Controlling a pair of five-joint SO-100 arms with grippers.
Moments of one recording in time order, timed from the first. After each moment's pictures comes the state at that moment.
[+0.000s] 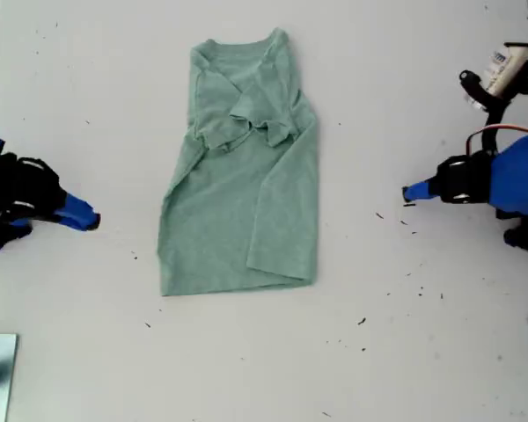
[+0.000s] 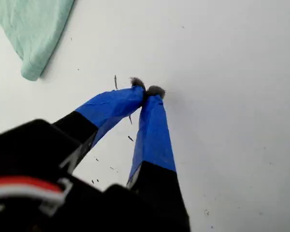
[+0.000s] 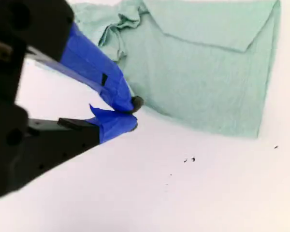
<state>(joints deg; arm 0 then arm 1) 5.9 146.8 125.2 86.0 -14.2 15.0 200.1 175.3 75.1 -15.7</state>
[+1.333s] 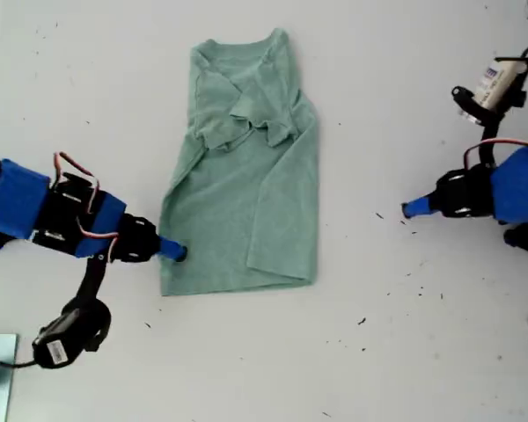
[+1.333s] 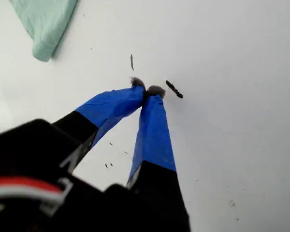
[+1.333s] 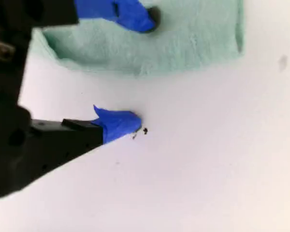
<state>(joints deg) 8.7 102.6 128.8 55.6 -11.2 5.6 200.1 175.3 75.3 -8.2</state>
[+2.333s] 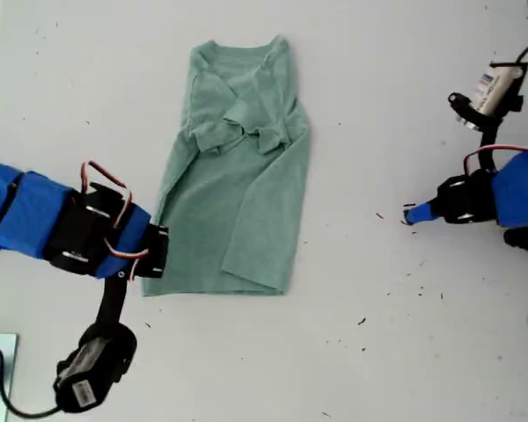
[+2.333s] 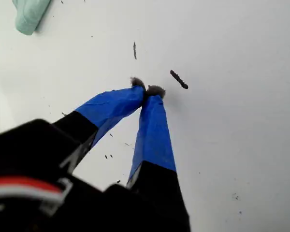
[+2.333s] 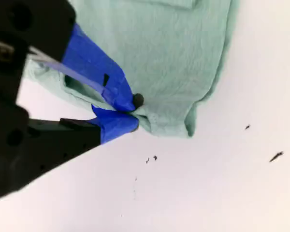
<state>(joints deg) 10.4 90.4 88.8 89.3 -15.4 3.3 200.1 175.3 76.3 -7.6</state>
